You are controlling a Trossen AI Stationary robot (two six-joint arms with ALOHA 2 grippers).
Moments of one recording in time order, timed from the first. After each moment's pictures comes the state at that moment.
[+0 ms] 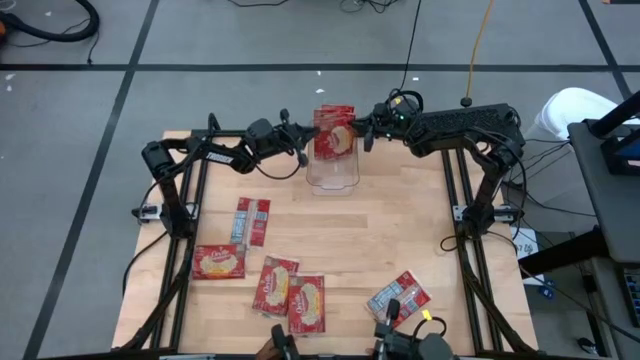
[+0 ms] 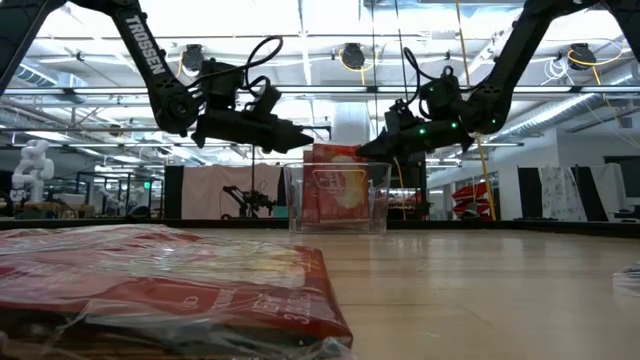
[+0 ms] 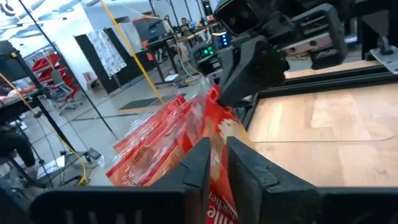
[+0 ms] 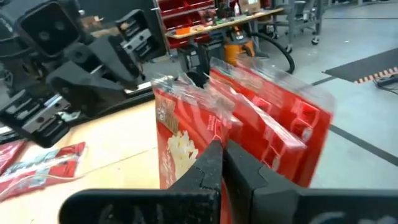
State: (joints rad) left arm 0.63 1.83 0.81 1.00 0.23 0.35; right arm -0.88 1.79 0.81 0.82 -0.58 0.10
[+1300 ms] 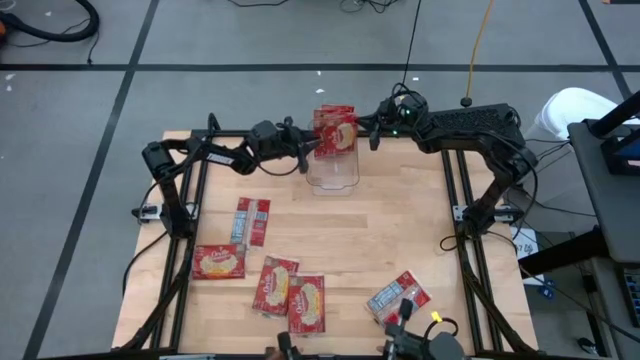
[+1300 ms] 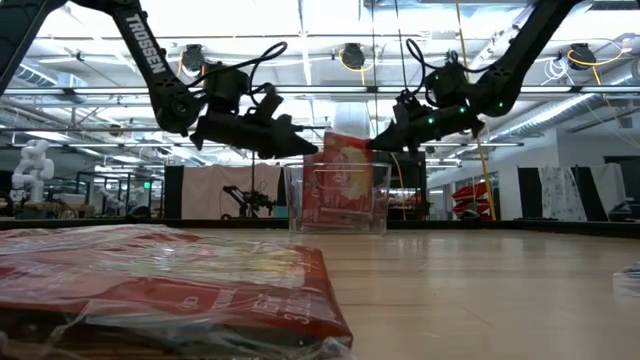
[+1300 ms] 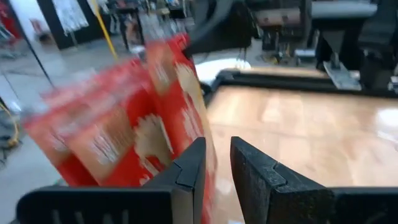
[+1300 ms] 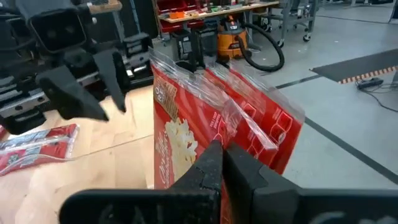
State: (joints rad) left arm 0.61 1.83 0.81 0.89 0.31 0.12; right arm -0.91 1.66 0.81 0.61 -0.55 -0.03
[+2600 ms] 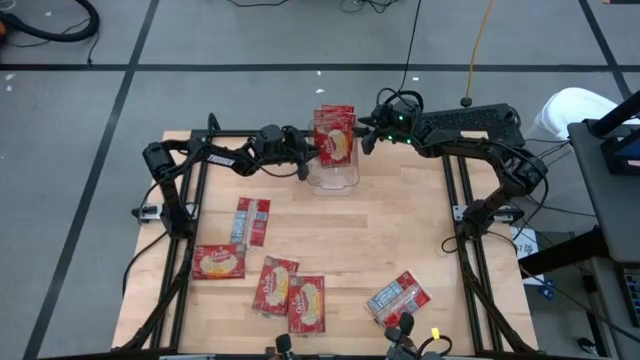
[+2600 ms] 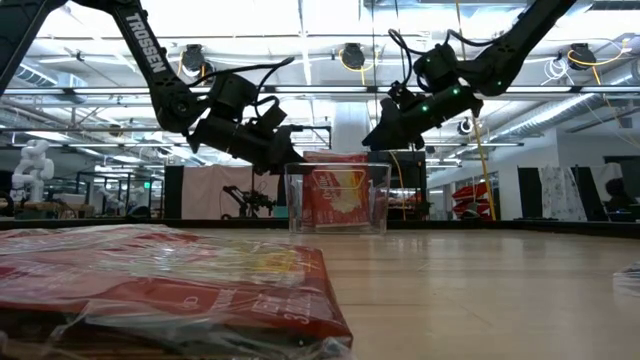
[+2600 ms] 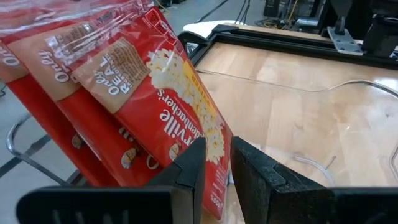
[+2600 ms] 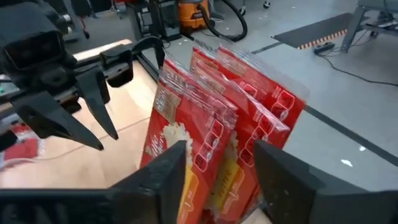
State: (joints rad) left arm 0.60 1.83 0.81 0.73 0.29 0.08; right arm -0.78 1.56 0.84 0.36 -0.26 -0.01
